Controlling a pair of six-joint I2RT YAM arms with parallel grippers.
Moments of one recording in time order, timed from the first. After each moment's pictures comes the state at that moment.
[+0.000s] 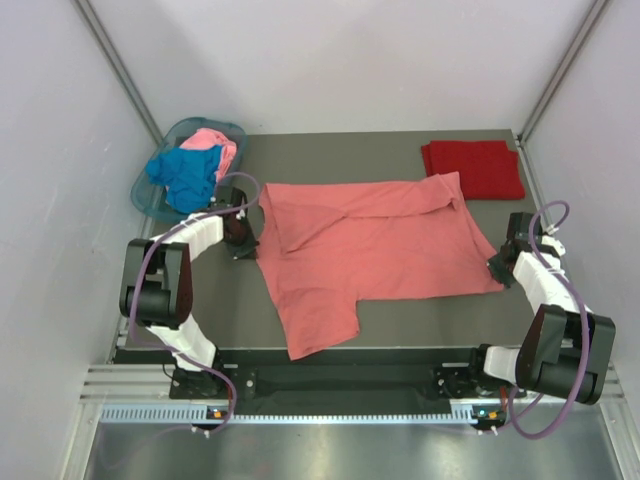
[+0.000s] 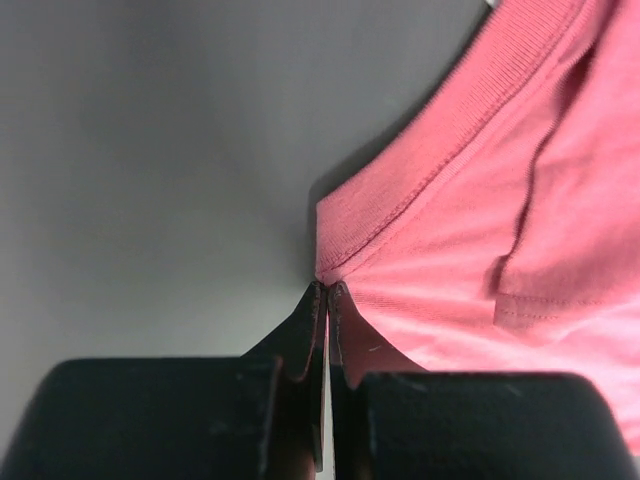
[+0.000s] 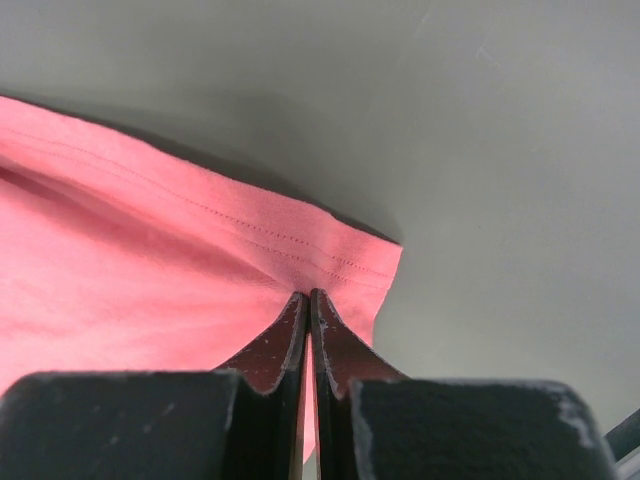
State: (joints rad) left arm -0.12 1.70 1.01 -0.48 0.08 -0.52; right arm -0.25 1.25 0.70 -0.56 0.26 0.82
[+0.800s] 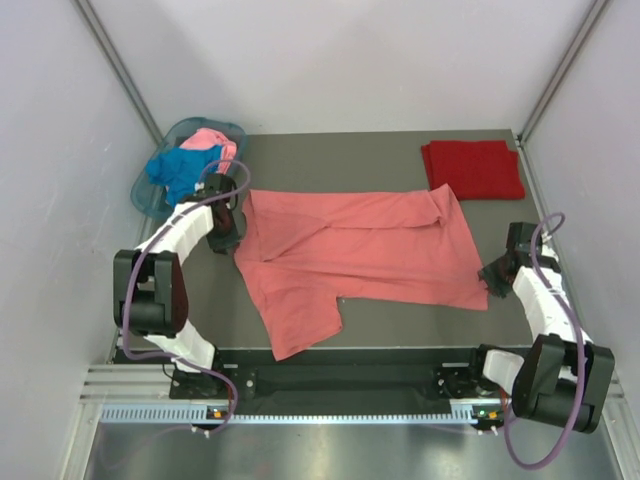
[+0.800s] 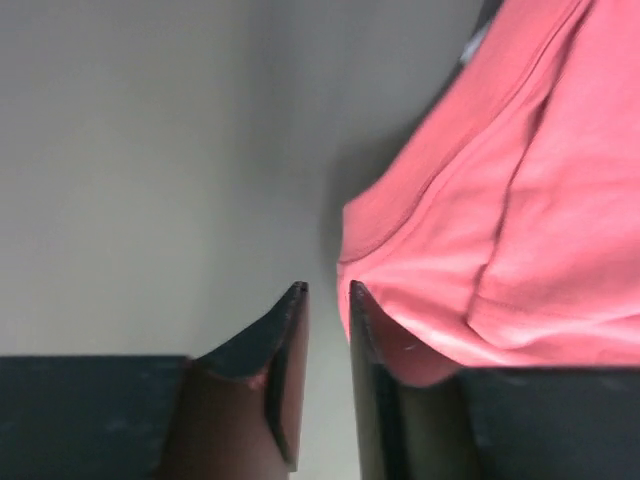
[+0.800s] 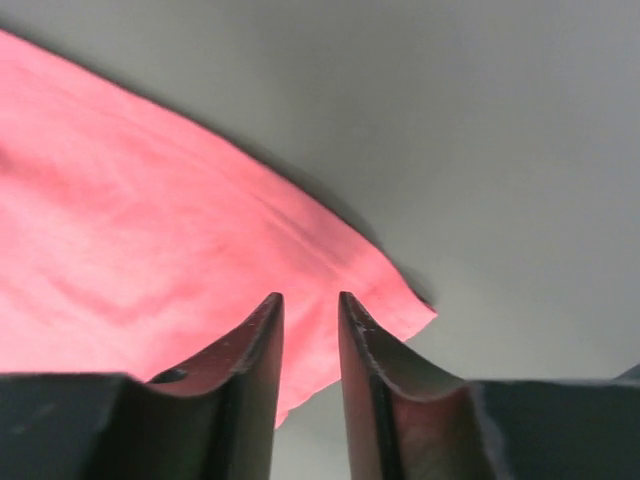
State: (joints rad) left arm -0.08 1.63 1.12 -0.73 -0.16 -0.41; right arm -0.23 1.11 0.63 -0.65 0.13 0.81
